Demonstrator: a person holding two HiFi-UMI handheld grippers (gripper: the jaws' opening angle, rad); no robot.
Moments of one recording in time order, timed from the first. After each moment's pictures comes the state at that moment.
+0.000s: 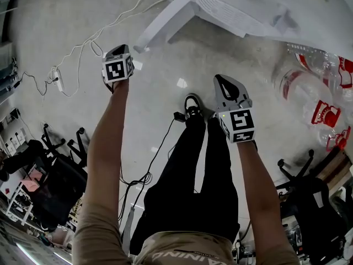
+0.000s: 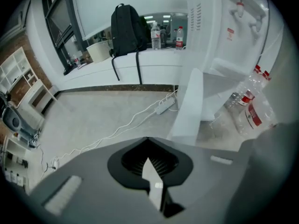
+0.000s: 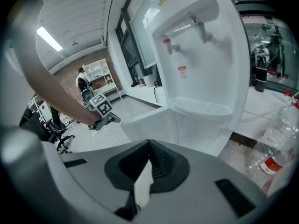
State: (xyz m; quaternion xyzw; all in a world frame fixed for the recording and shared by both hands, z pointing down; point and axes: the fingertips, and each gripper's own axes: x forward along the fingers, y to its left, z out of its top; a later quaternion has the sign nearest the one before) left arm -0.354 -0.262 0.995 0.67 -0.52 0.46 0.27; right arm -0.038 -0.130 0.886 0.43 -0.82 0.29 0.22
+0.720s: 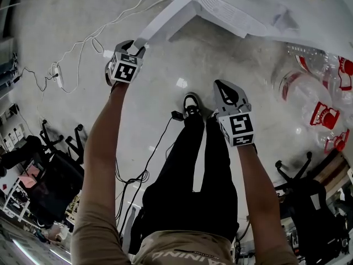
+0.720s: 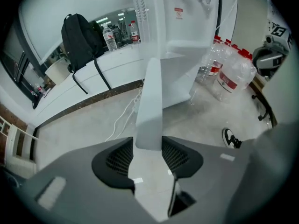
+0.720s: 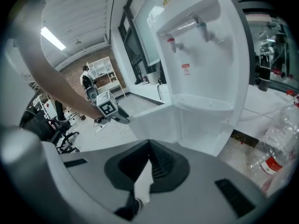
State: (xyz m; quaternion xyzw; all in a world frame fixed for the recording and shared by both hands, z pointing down) left arm -0.307 -0.236 1.011 0.74 -0.34 0.55 0.18; right arm -0.040 -0.109 0.885 0.41 -0.83 0.29 0.23
